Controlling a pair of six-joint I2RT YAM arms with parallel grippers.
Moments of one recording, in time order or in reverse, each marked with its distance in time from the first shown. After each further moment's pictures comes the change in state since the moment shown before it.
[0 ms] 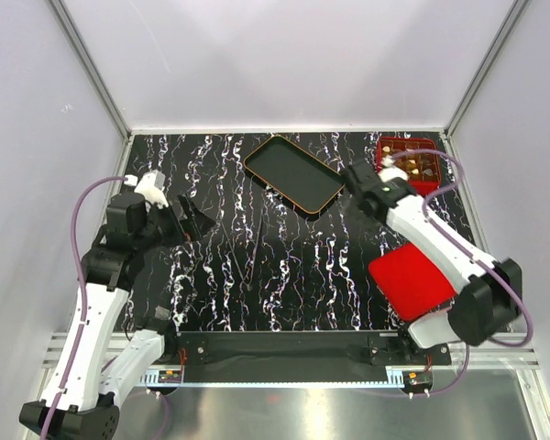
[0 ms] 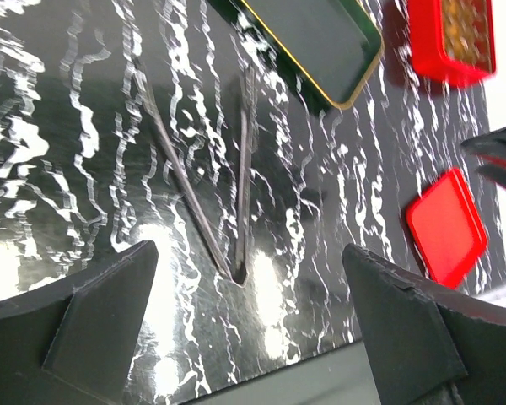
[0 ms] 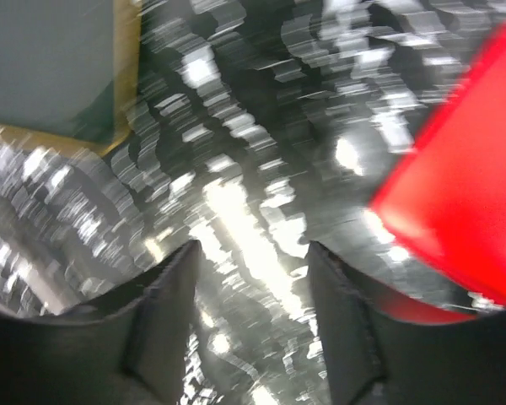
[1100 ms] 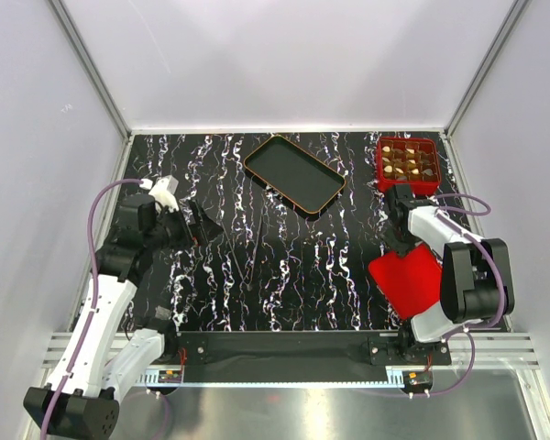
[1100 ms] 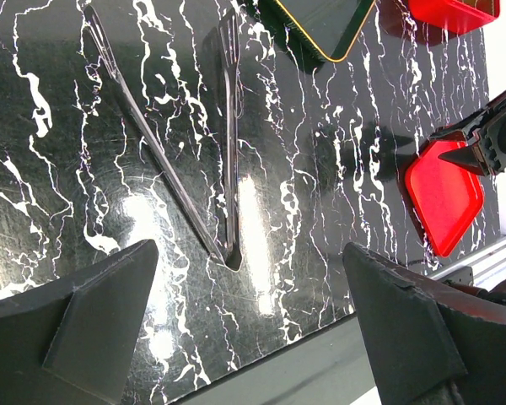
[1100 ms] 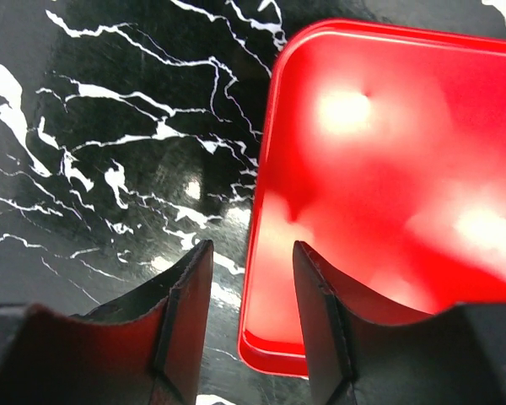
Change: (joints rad) left arm 0.000 0.042 -0.110 0.082 0.112 0.022; right arm -0.463 0.076 -0.404 0.257 -0.091 0.000
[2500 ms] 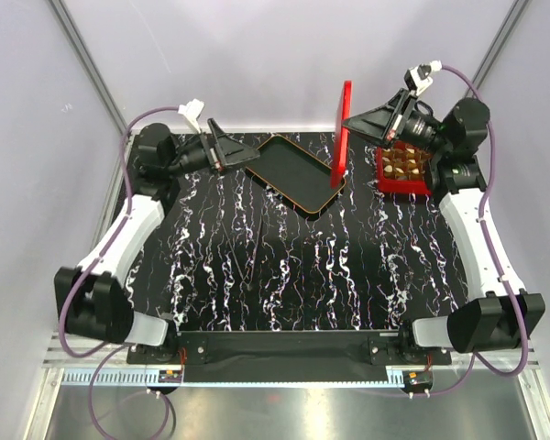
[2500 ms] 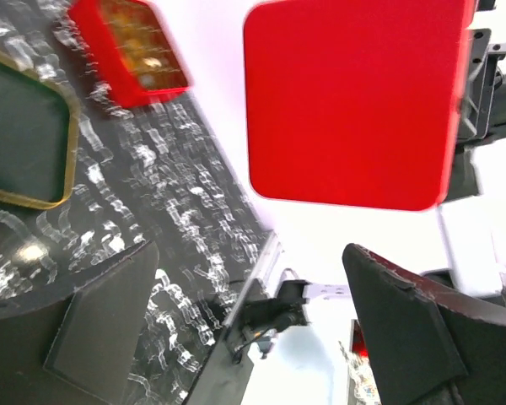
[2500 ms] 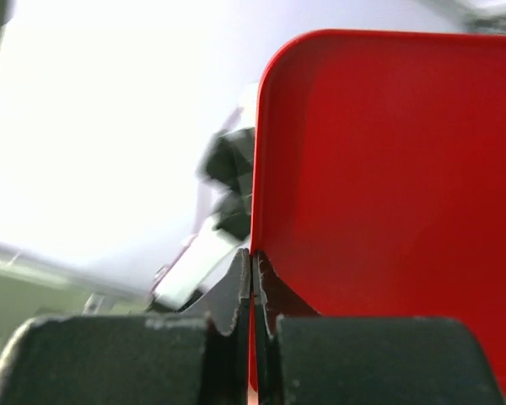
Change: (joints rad) left arm -0.019 0.543 0.303 0.768 0.544 -0.486; right arm -0.017 -0.197 0.526 0.795 -1.343 0.193
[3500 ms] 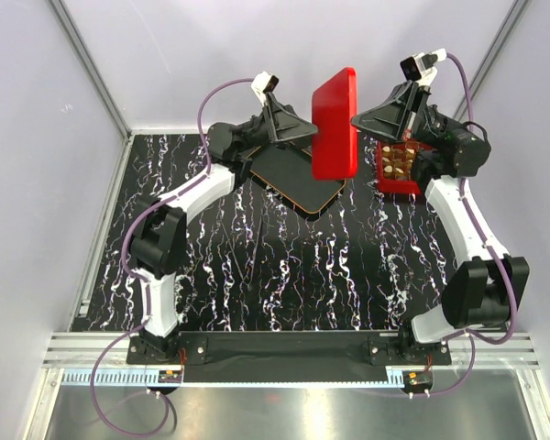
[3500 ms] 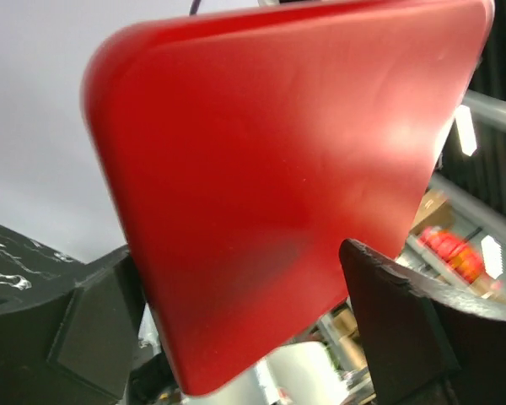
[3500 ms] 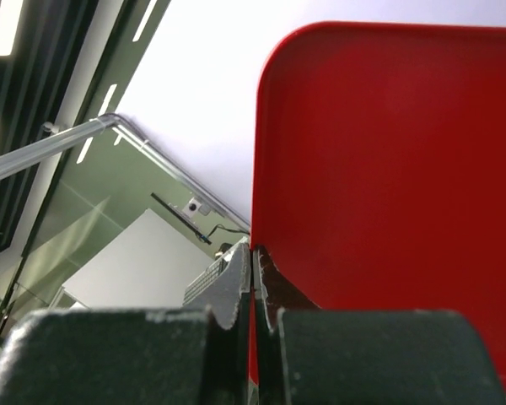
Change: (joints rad) left arm -0.314 0.616 0.430 1.081 0.031 -0.731; right arm 0.003 0.157 -0.026 1.185 -0.127 0.834
